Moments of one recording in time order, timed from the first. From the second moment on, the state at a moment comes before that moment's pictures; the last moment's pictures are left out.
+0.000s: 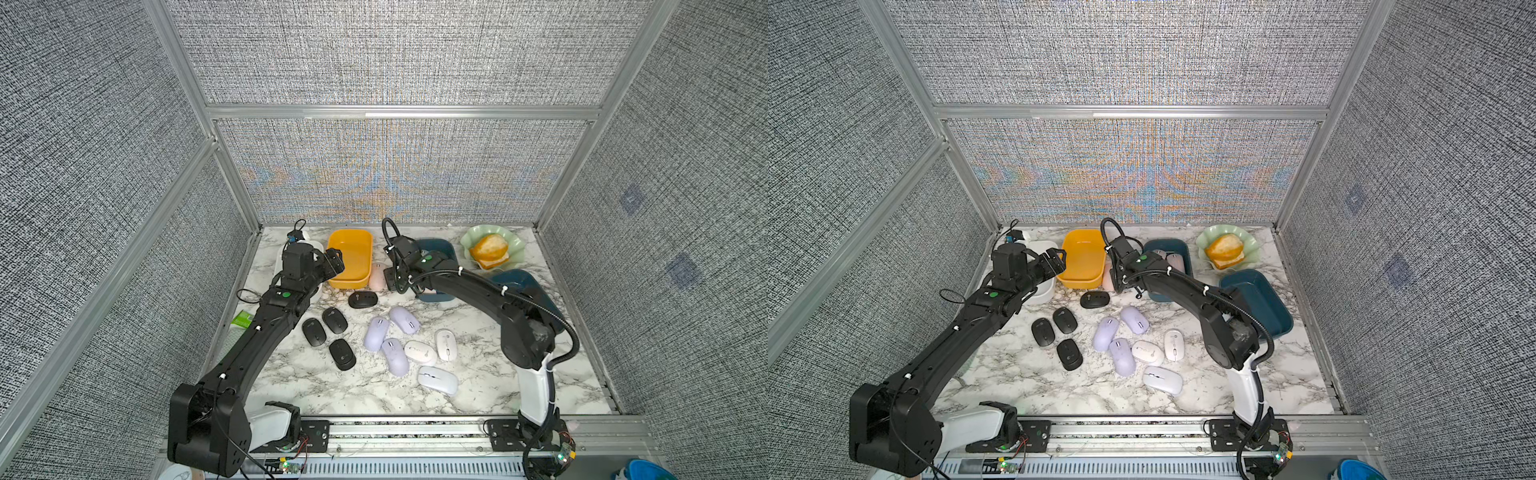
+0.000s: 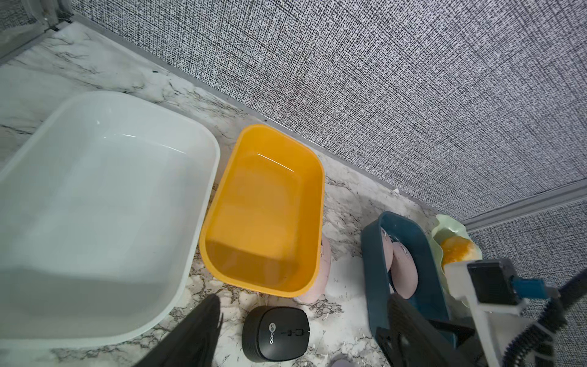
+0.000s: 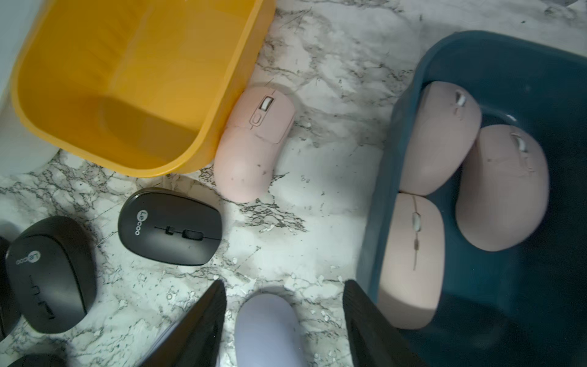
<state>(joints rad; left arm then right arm) -0.27 1.25 0.95 -0.17 0.00 -0.61 0.76 2.07 1.76 -0.68 0.23 0.34</state>
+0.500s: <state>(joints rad) -0.24 1.27 0.97 -0.20 -0.03 -0.61 0.77 2.17 1.83 -0.67 0.22 0.36</state>
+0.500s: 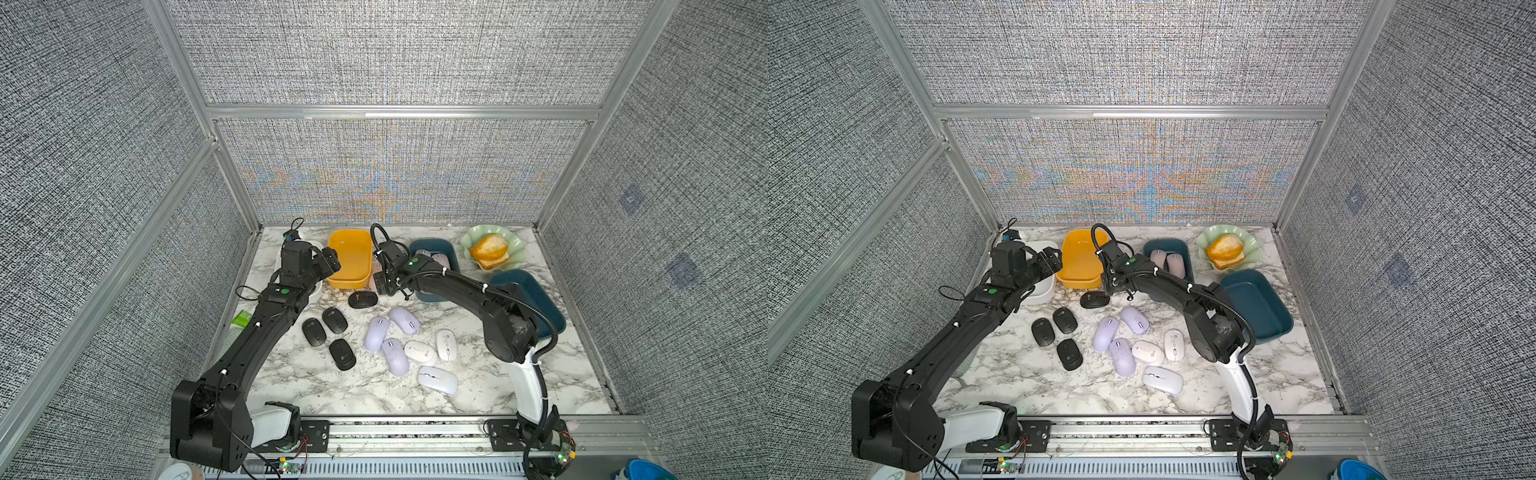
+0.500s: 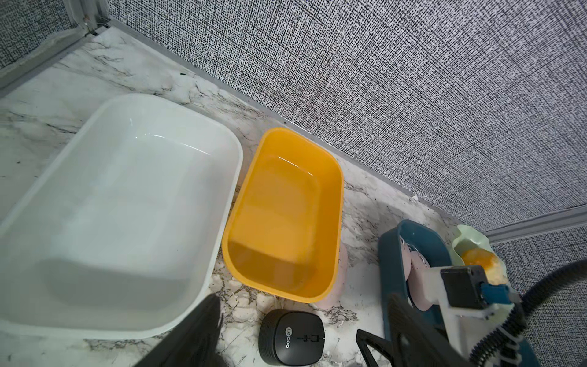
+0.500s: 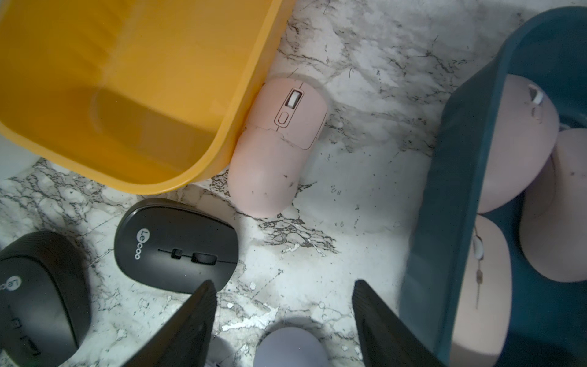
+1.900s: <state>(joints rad) -0.23 1.30 0.97 -0.20 0.02 -0.61 0.71 2.48 2.16 -0.66 0.12 0.35</state>
